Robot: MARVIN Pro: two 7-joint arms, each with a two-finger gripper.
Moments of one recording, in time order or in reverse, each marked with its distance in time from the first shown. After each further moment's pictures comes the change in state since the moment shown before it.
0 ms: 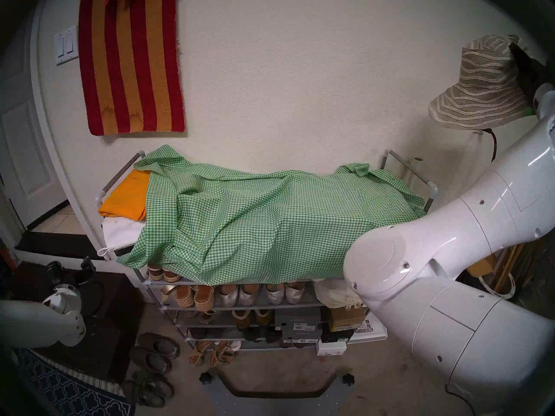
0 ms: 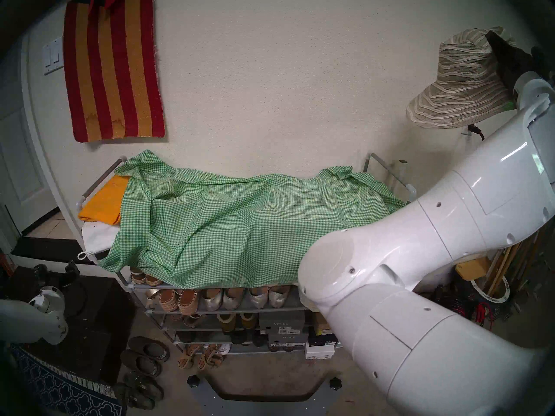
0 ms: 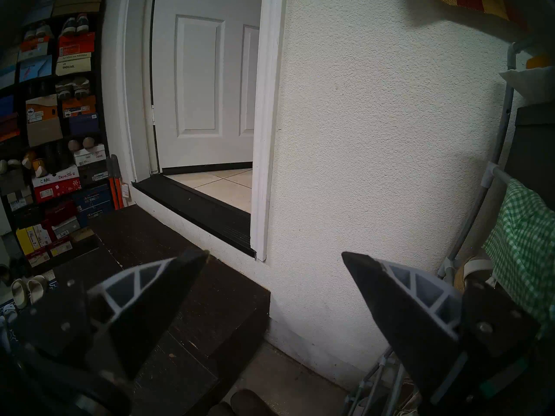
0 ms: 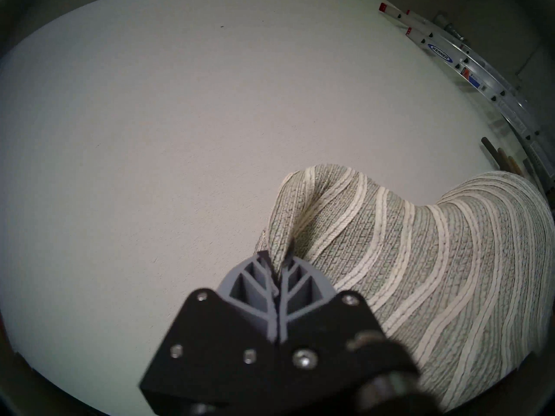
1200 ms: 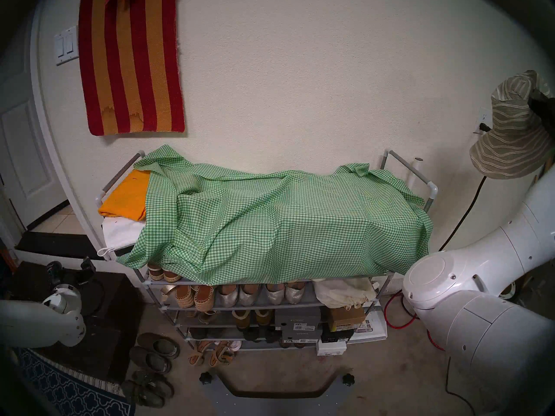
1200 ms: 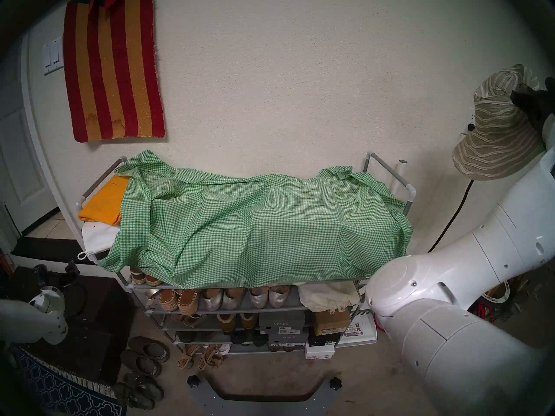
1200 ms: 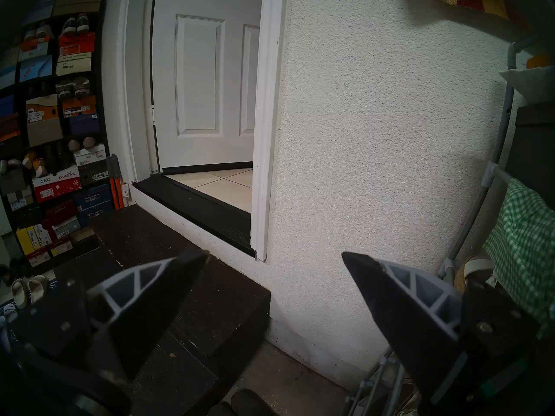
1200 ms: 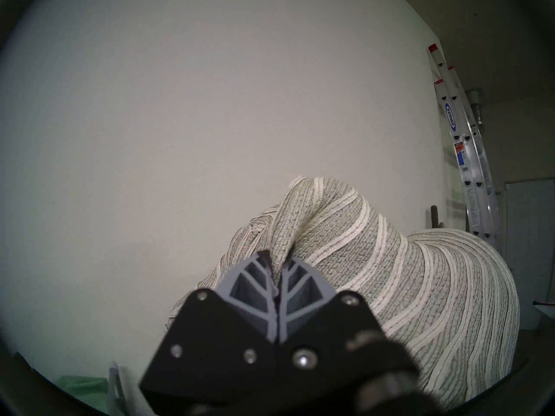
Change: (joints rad) left arm 0.000 0.000 0.000 0.000 0.000 0.001 0.001; right arm -0.165 0.381 0.106 0.080 -0.341 -0.217 0.419
